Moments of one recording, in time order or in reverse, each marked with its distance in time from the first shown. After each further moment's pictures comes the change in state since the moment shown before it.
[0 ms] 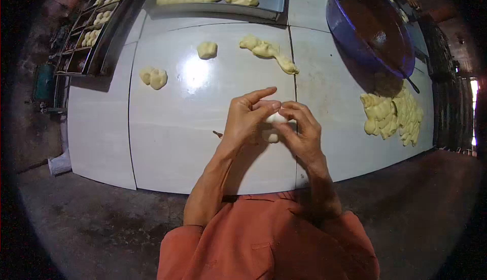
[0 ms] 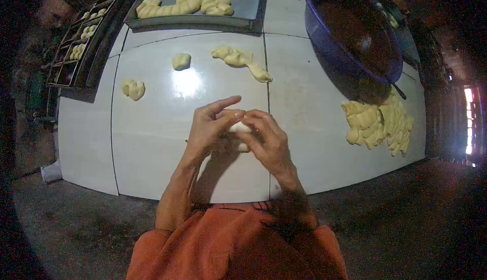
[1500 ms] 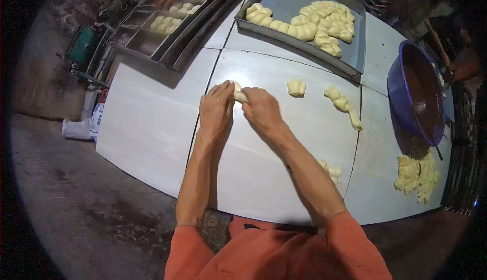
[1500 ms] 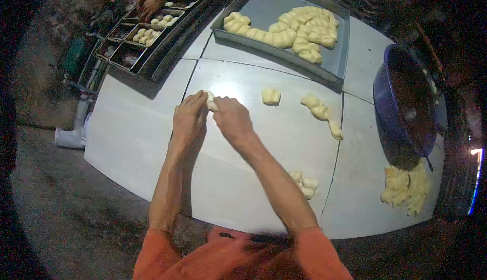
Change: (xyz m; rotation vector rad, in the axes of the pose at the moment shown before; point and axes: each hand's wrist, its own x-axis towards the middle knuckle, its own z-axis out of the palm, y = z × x) left_hand 0.018 0.014 -0.283 1.238 0.586 0.631; right_hand 0.150 -0.029 0.287 -0.235 -0.390 -0.236
